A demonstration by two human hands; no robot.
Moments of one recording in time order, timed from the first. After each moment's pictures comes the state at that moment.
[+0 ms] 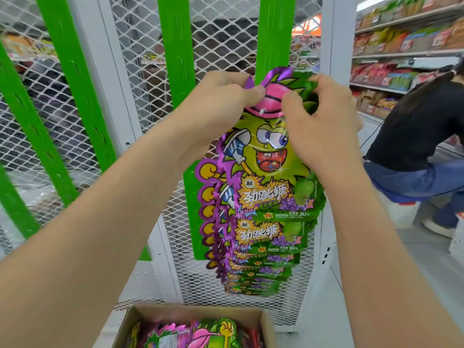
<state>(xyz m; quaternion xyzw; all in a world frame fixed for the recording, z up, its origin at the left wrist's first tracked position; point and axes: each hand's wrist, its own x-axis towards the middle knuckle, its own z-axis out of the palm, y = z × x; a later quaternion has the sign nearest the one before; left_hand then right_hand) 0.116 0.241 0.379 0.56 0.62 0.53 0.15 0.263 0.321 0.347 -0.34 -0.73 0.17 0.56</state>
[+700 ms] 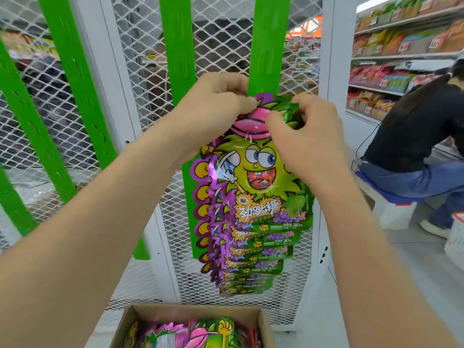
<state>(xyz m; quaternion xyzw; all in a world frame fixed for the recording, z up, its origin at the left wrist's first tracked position) 0.113 0.229 0.376 0.59 0.62 0.51 0.11 0.260 0.313 0.333 -0.31 -0.75 0.18 0.55</state>
